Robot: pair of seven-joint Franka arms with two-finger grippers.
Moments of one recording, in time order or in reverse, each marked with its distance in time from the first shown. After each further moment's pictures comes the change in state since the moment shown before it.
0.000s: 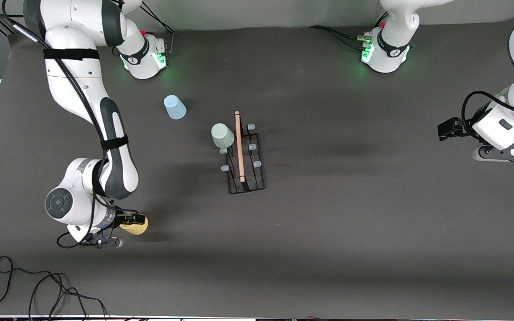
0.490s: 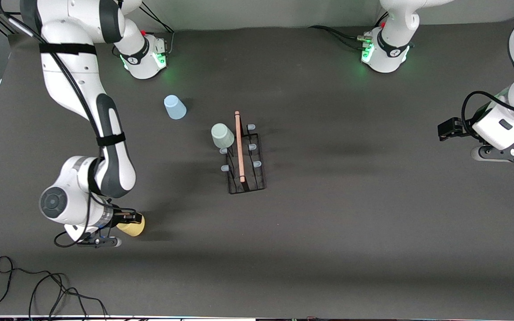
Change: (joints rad) left arm 0.000 0.000 0.000 0.000 0.000 0.000 0.000; right arm 0.001 -0.056 -0.007 0.041 0.001 -0.103 0.013
